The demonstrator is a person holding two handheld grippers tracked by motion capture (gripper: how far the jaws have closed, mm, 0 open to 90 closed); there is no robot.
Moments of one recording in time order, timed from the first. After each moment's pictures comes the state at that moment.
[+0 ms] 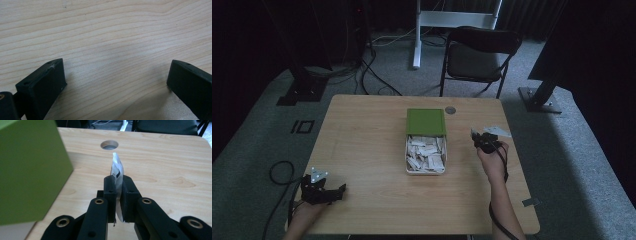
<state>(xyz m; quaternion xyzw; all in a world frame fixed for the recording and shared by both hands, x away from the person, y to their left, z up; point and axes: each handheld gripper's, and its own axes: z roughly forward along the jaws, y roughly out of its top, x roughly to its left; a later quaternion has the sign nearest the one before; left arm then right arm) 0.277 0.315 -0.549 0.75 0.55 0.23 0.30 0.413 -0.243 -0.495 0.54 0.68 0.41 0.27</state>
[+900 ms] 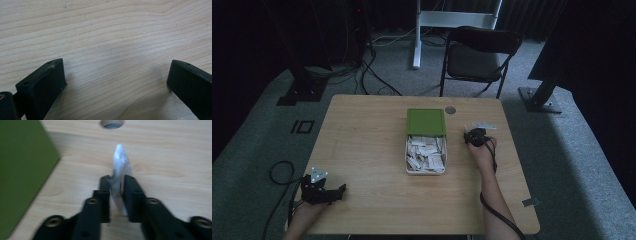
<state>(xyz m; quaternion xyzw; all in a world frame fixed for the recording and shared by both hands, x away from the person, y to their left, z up) 0.277 0.315 -0.549 0.75 0.55 0.23 0.30 0.463 -0.226 -0.534 0.56 0.71 0.37 0.23</state>
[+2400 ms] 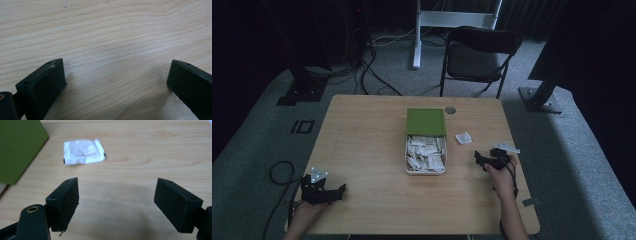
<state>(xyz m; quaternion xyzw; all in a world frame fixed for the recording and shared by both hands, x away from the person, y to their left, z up) 0.277 0.315 -0.549 0.75 0.55 0.23 0.30 0.380 -0.277 -0.537 0.59 0.67 0.38 0.25</state>
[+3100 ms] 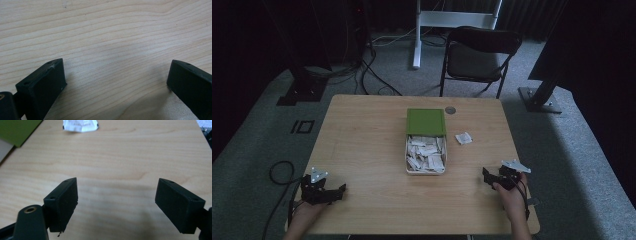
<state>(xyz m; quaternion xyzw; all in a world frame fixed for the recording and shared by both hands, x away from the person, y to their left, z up) 0.277 0.315 -0.549 0.75 0.55 0.23 0.30 0.318 -0.294 -0.542 0.59 0.67 0.36 0.25</state>
